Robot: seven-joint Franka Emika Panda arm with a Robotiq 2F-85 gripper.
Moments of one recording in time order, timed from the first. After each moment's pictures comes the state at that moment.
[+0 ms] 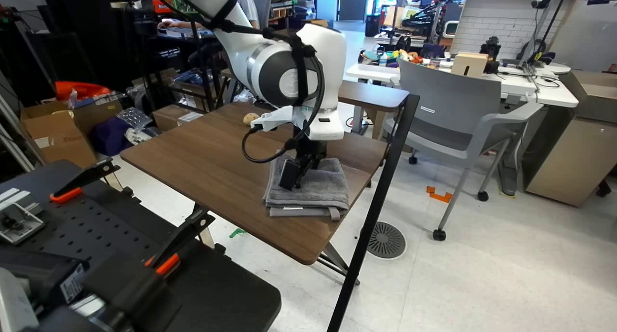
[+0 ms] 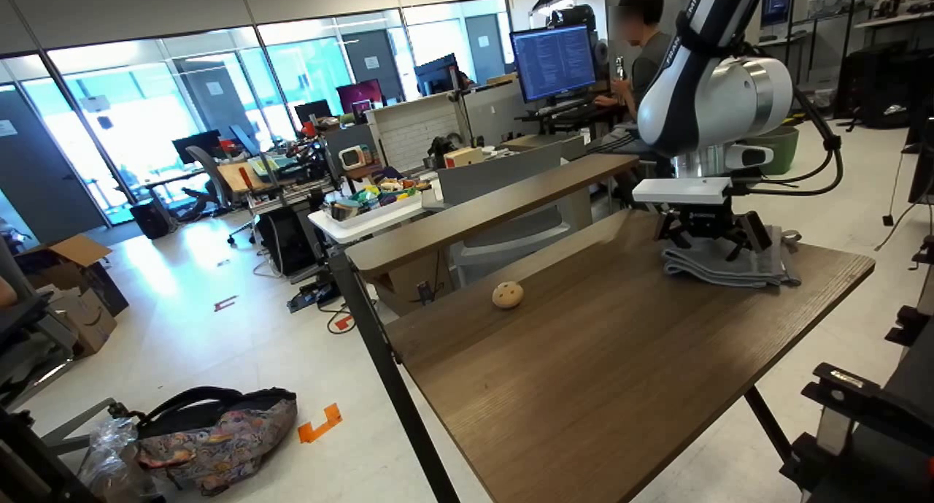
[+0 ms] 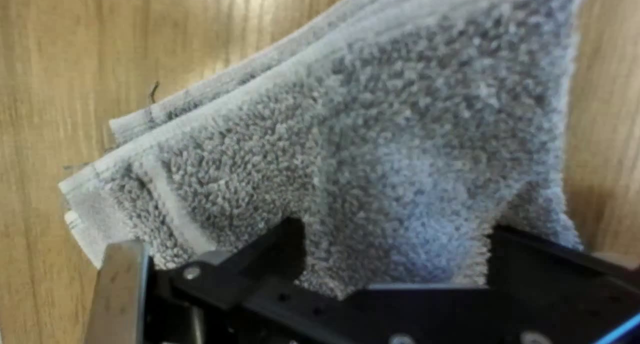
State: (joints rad) arm -0.04 1.01 -0.20 -1.62 0.32 2.46 1.08
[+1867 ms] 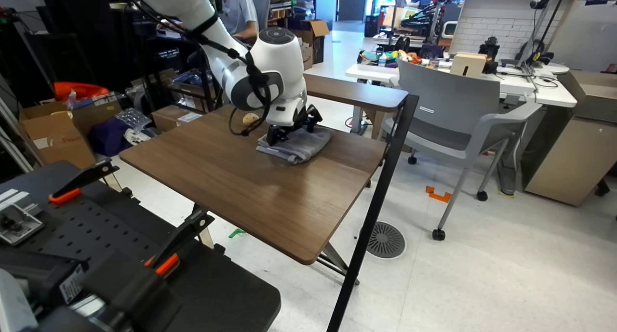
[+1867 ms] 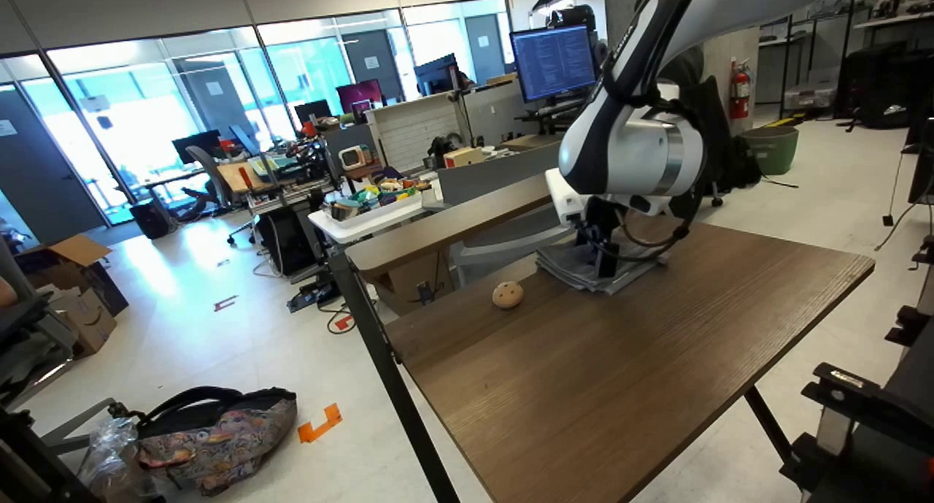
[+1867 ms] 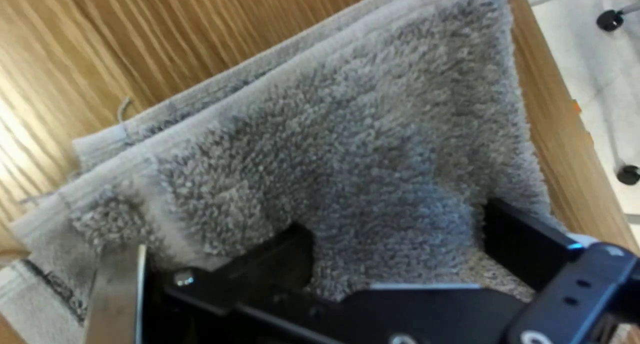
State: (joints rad) arm -0.04 1.19 0.04 -1.37 0.46 2.94 1.59
